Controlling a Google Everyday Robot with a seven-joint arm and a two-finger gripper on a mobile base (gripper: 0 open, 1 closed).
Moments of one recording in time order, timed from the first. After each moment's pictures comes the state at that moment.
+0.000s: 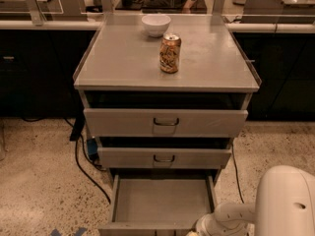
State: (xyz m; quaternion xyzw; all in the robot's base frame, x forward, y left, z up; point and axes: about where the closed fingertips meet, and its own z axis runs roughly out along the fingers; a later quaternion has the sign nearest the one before) arm 0.424 -0.159 0.187 -0.34 0.91 0.22 0.12
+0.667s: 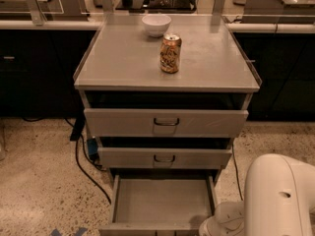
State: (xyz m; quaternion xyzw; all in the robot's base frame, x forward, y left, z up) arm 0.398 -0.177 0.194 -0.35 0.91 0.19 0.07
